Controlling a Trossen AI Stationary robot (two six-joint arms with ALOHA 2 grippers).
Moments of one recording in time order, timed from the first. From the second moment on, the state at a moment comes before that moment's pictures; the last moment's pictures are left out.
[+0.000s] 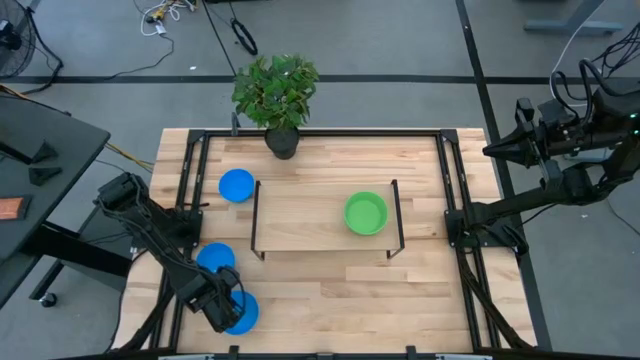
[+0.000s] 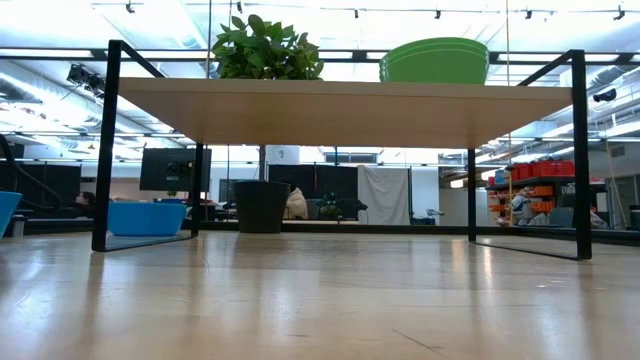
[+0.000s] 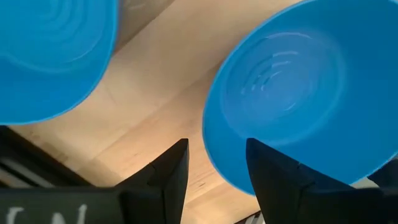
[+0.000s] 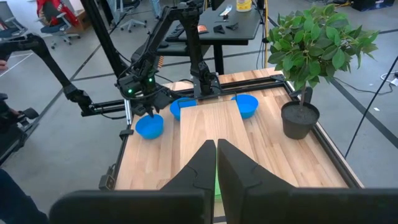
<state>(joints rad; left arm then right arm) -0.88 1.57 0.99 -0.83 0.09 -1.80 0.00 1.03 2.15 -1.49 -0.04 0.15</state>
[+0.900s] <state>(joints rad) -0.88 1.57 0.97 -0.80 0.09 -1.82 0.00 1.03 2.15 -1.49 -0.04 0.15</state>
